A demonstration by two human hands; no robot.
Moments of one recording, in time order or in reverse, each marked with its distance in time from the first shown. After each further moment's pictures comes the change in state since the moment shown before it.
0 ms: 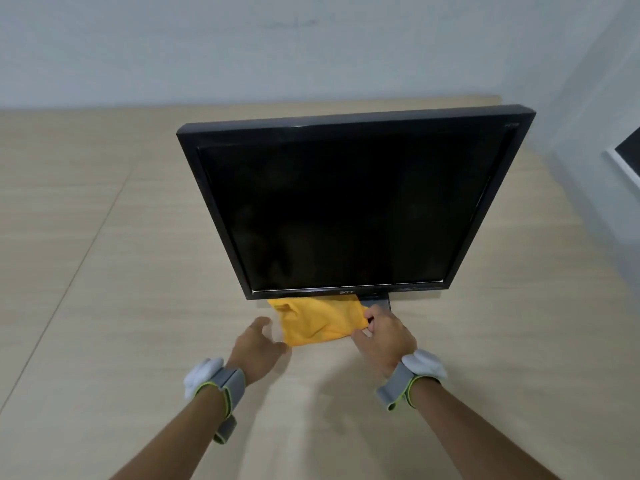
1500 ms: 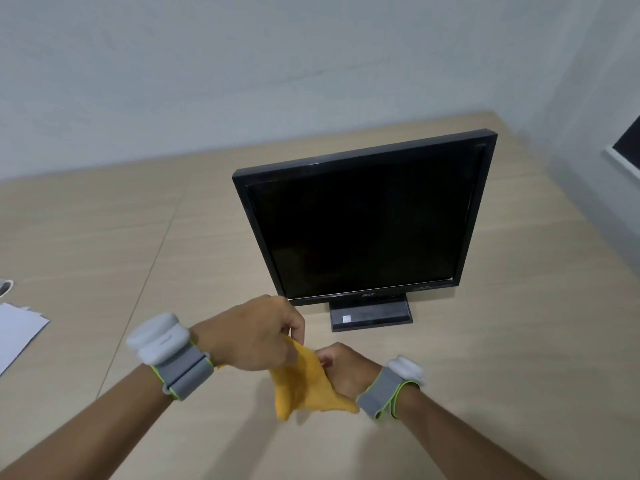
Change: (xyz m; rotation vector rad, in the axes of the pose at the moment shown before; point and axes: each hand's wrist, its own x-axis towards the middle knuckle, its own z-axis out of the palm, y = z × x) left_hand -0.151 0.112 -0.117 0.743 -0.307 0.548; right_hand -0.085 -0.102 -0.029 0.376 -0.811 -0.248
